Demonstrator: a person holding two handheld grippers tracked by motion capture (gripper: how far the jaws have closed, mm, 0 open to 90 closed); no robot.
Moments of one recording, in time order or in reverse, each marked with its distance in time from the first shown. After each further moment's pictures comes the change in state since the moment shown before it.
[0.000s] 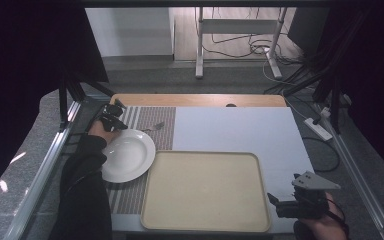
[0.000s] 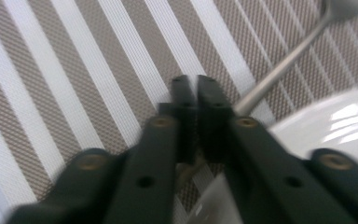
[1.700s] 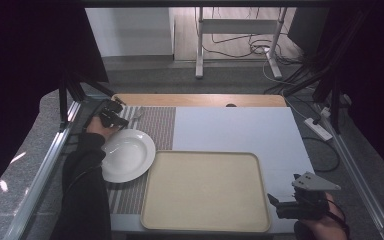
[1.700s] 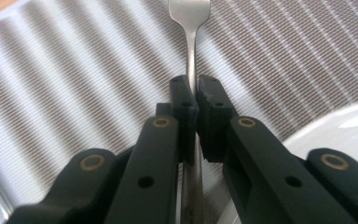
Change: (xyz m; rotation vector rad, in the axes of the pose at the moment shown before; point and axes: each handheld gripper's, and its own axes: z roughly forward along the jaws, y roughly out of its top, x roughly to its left) left arm 0.011 0.001 -0.009 -0.033 0.028 0.114; right arm 0.001 -0.001 -0.001 0.000 0.004 -0.010
